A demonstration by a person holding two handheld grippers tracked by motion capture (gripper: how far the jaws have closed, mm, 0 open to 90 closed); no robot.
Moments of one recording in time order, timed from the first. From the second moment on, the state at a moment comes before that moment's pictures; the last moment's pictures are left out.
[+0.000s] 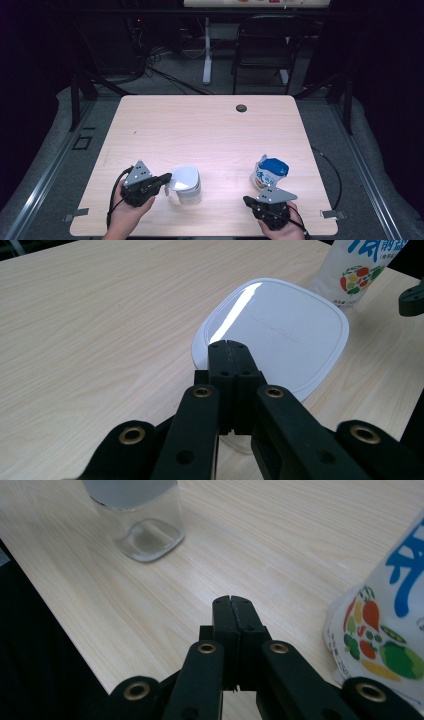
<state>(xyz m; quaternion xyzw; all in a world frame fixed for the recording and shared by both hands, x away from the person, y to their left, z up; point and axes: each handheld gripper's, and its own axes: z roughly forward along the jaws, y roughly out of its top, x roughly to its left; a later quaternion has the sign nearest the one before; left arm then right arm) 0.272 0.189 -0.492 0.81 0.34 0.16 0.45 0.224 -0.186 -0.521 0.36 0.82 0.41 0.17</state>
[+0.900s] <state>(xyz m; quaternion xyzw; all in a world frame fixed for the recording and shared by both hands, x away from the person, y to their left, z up) 0.272 0.189 -0.492 0.81 0.33 0.16 0.45 0.265 -0.135 -0.505 0.32 0.84 0.40 0.16</state>
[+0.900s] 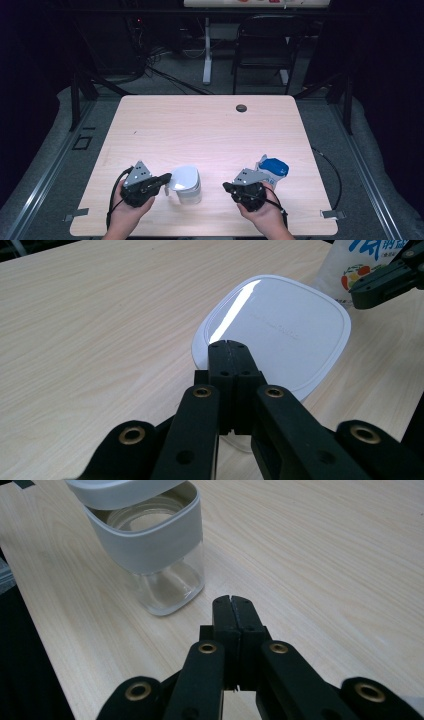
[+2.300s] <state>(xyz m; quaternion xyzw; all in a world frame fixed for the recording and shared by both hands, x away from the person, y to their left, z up) 0.271 0.189 -0.492 0.81 0.33 0.16 0.45 0.282 -0.080 -0.495 0.27 0.86 0.41 0.13</state>
